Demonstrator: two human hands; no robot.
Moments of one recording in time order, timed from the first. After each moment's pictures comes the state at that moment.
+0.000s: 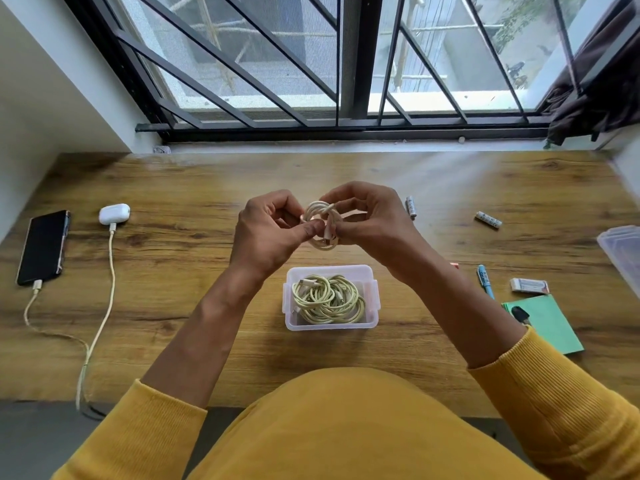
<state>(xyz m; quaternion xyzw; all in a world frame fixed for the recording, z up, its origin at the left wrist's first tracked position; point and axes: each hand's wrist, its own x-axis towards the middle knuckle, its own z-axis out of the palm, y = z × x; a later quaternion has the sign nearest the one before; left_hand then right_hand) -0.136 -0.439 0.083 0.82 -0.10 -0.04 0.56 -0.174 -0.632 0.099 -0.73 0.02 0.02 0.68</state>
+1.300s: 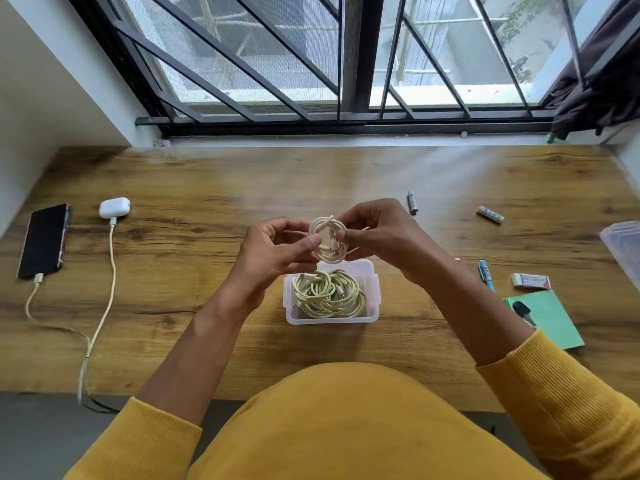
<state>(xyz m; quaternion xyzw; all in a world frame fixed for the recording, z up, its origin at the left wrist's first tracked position) -0.162 -0.431 0.070 0.70 0.01 -0.21 0.68 -0.182 -0.646 0.083 -0.75 0.08 0.12 0.64</state>
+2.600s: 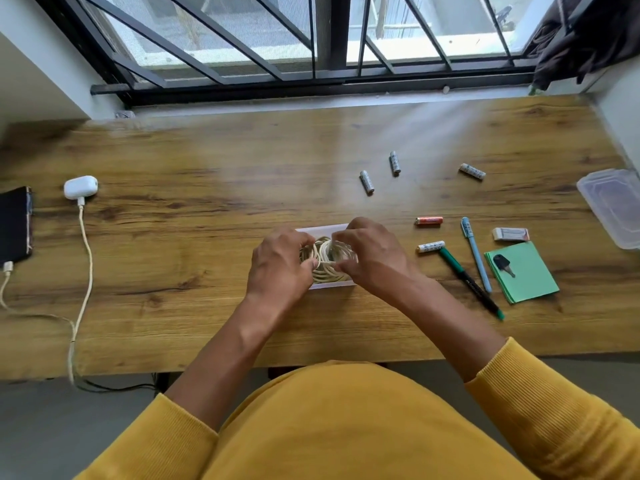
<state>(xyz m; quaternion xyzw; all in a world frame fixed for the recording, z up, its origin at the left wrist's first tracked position) -0.212 -0.456 0.029 0.95 -0.14 -0.06 0.28 -0.242 -0.635 0.026 -0.96 0.02 0.09 0.26</state>
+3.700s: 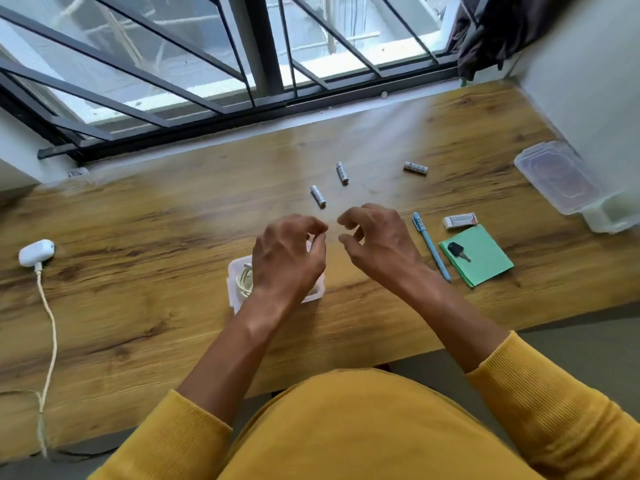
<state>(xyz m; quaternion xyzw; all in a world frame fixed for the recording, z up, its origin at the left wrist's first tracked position) -0.212 -0.544 0.060 0.93 -0.22 0.03 0.31 -0.264 -0.704 0.043 -0.94 0.11 -0.09 0.32</state>
